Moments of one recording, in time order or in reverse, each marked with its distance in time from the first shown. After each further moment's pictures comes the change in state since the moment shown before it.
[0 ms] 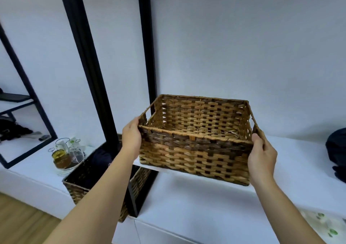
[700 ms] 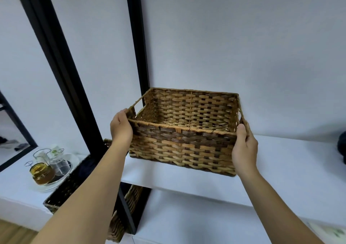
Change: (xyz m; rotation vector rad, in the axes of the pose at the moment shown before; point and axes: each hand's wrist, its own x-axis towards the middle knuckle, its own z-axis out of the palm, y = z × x) left_hand 0.120 -0.002 0.012 0.234 0.149 0.065; right_hand 0.042 0.025 0.088 -0.135 -0.078 -0.116
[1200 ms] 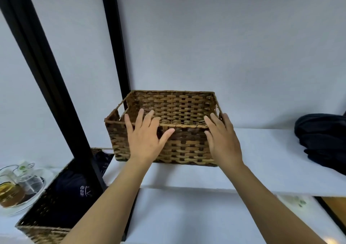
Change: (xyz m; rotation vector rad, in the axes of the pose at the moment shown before) left_hand -0.081 -0.007 0.039 0.975 -0.155 0.984; right_hand -0.012 -0.002 -0.014 -1.065 -0.127 -0.463
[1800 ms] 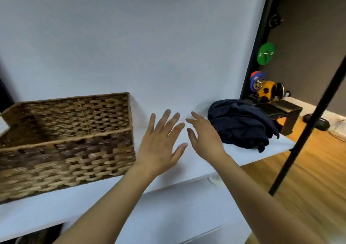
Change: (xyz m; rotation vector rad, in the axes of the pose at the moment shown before) left_hand -0.014 0.267 0.021 -0.399 0.084 0.744; right_hand -0.042 0.196 -0.085 -0.009 0.082 0.139
